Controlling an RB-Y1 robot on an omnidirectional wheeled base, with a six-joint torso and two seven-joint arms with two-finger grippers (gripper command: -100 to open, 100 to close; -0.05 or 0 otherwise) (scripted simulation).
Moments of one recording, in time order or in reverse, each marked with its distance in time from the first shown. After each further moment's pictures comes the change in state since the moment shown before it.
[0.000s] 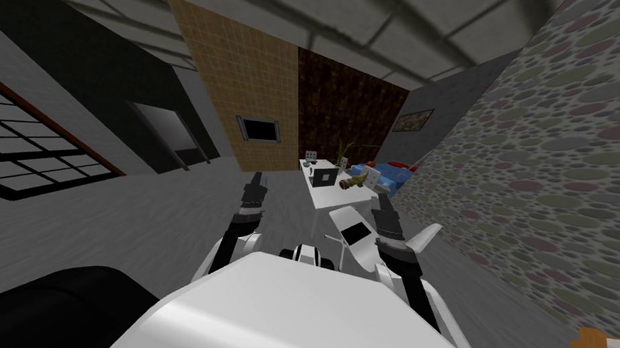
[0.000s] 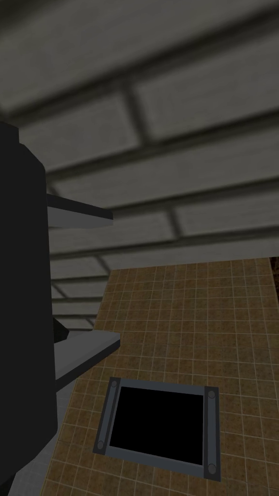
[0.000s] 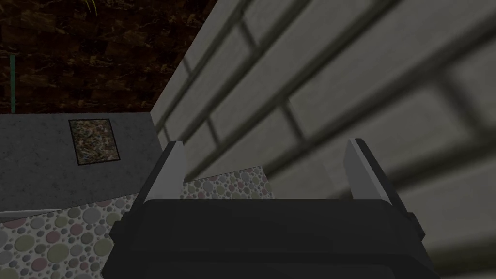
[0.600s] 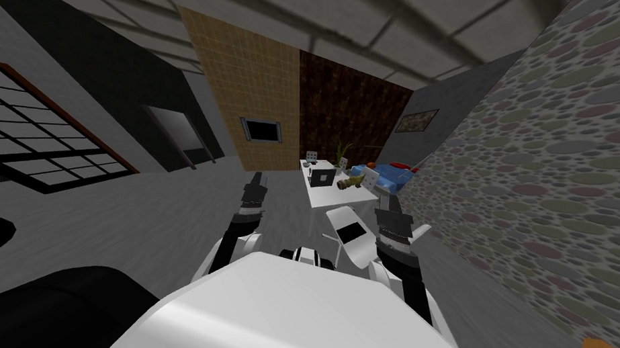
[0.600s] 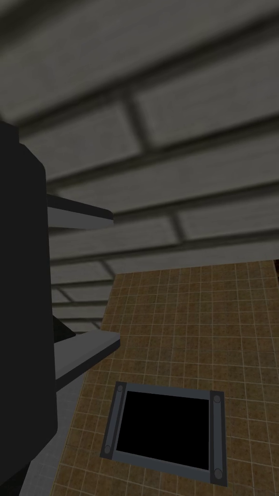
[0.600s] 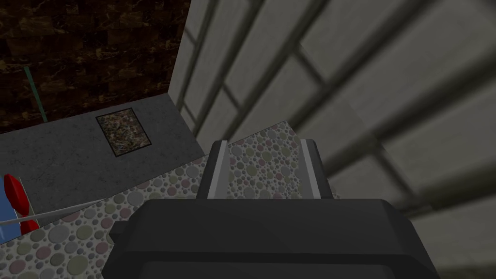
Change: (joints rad) left arm 0.000 0.000 0.000 0.000 0.000 0.000 0.000; right arm 0.013 0.135 0.013 -0.027 -0.101 -0.040 -0.070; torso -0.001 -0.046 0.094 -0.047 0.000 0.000
